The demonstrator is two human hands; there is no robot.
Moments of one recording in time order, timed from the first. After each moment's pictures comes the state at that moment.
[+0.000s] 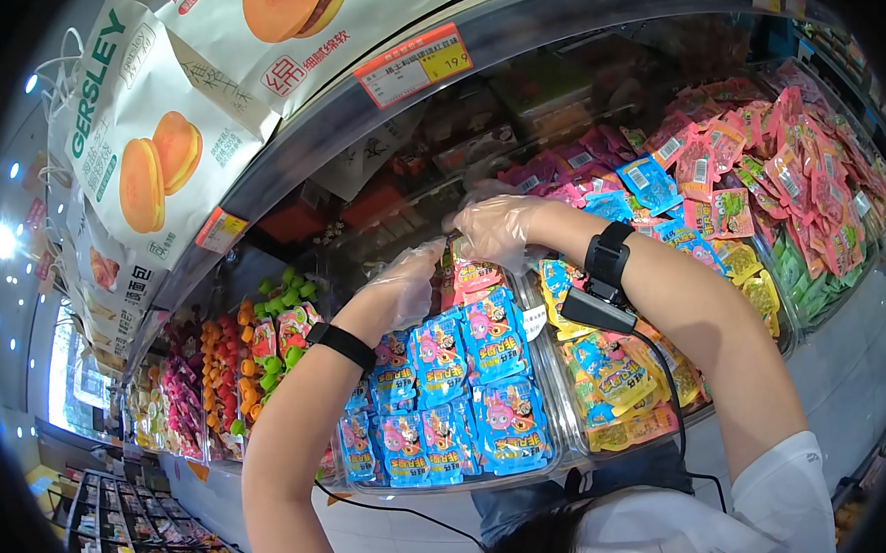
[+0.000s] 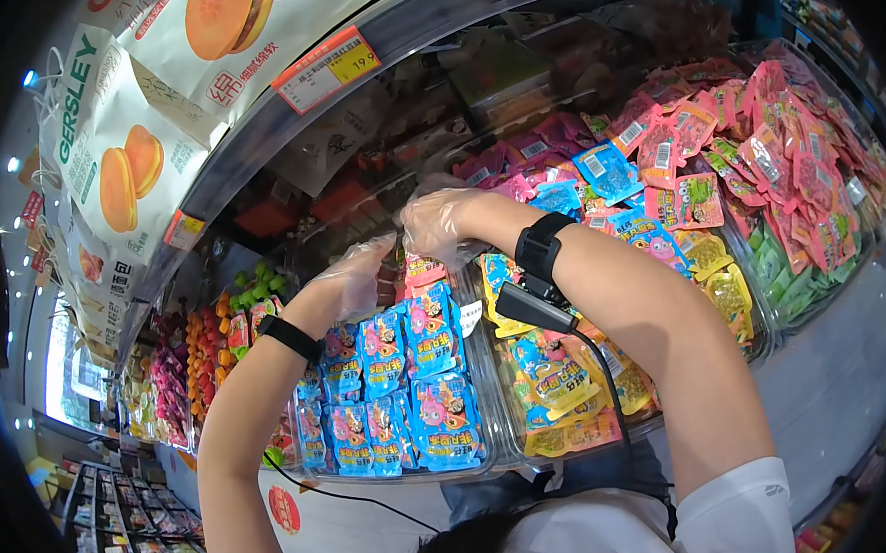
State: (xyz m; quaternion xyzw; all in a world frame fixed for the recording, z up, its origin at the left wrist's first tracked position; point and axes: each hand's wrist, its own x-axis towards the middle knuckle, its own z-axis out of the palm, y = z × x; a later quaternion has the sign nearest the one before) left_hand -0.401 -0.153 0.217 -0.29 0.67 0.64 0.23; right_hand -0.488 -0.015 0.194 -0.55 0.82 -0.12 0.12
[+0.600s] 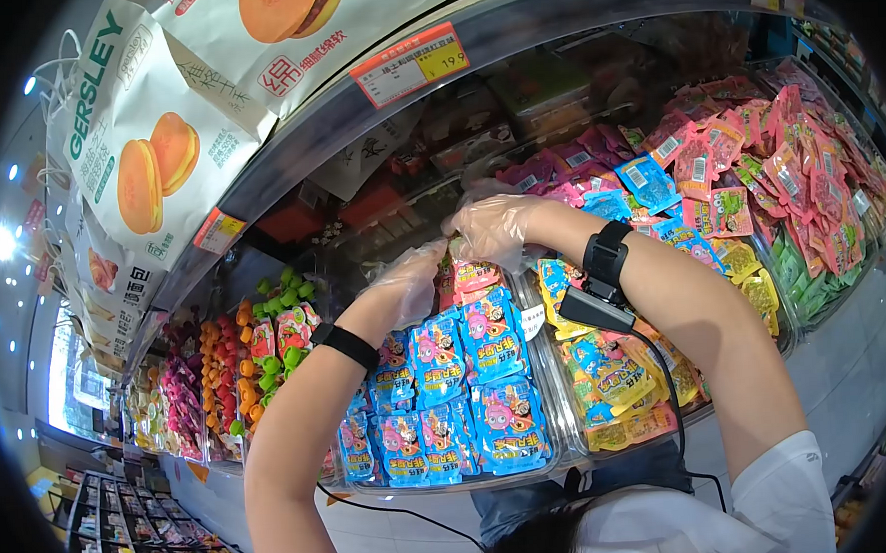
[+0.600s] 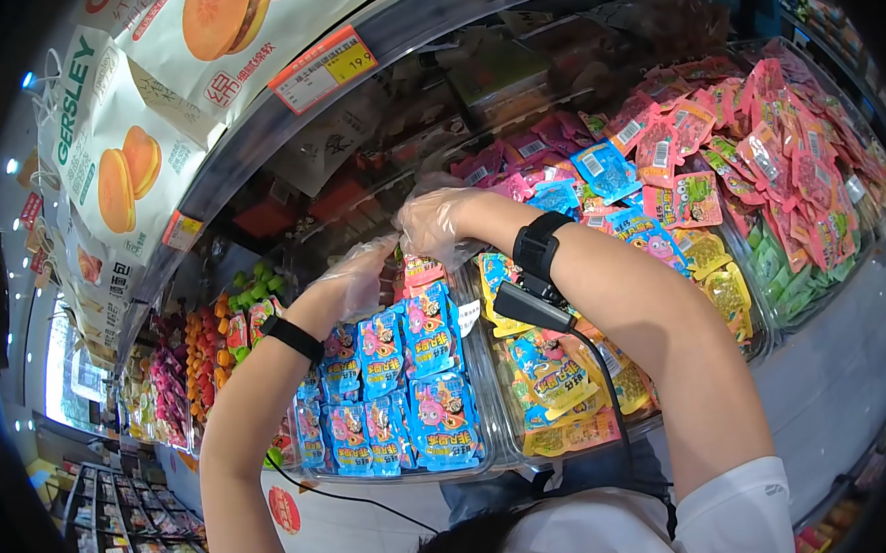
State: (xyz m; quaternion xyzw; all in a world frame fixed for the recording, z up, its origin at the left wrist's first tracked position) left_hand -0.423 -0.200 0.160 -0.13 0.83 0.50 0.22; right_hand -0.483 -0.010 0.200 -0.48 0.84 -0.17 0.18
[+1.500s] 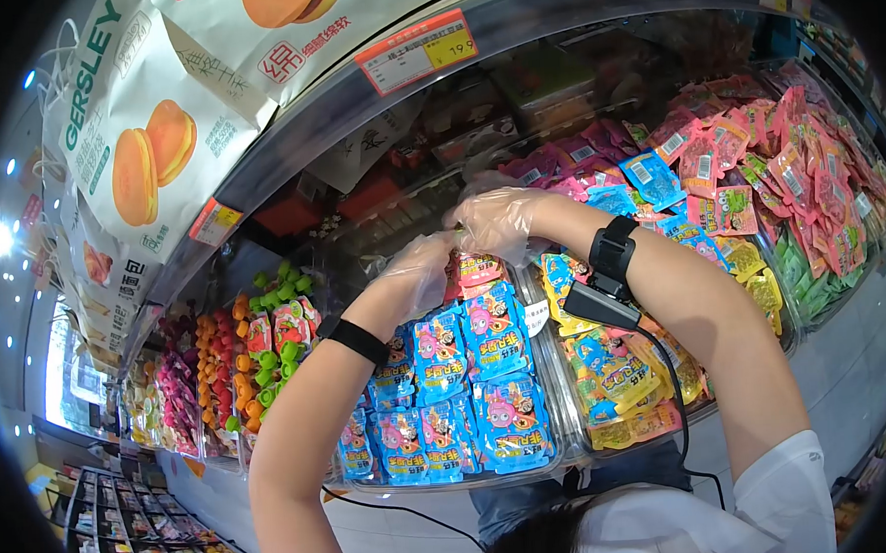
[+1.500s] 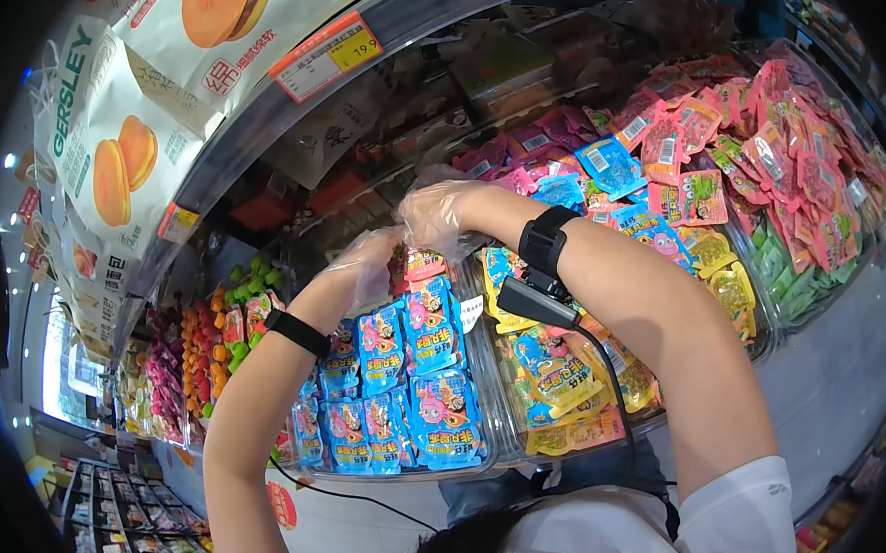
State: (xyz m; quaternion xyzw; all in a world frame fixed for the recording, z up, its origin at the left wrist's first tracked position) left_hand -0.434 -0.182 0.160 -0.21 0.77 0.57 0.21; right_hand -0.494 -0.015 0.184 -0.62 0.78 -0.09 0.03
